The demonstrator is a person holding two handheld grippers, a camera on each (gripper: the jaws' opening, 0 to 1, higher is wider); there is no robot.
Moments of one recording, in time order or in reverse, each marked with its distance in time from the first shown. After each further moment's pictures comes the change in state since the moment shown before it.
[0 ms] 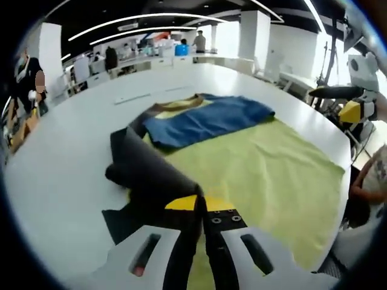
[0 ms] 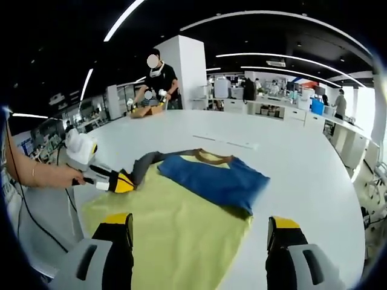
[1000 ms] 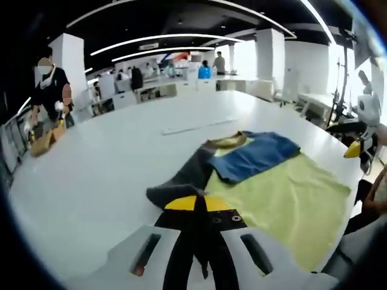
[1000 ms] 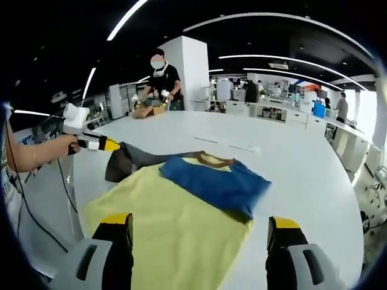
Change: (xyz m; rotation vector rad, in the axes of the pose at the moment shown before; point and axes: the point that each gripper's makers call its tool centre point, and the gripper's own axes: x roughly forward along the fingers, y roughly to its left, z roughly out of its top) left arm -0.073 0.090 0.061 -0.037 -0.166 0.138; right arm 0.001 0.002 0.006 -0.021 -0.010 0.007
